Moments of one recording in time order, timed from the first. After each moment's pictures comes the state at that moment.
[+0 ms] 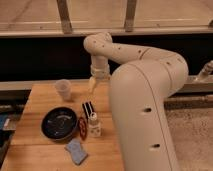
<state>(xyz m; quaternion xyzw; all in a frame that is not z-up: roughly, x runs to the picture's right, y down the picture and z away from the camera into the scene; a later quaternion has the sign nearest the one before) -0.021 -0.002 0.797 -0.36 0.20 0.42 0.81</state>
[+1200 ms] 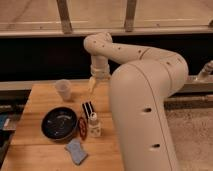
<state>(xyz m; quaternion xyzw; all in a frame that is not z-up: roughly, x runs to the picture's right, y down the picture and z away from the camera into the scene) -0.021 -0.002 0.797 -0.36 0.20 0.42 0.81</state>
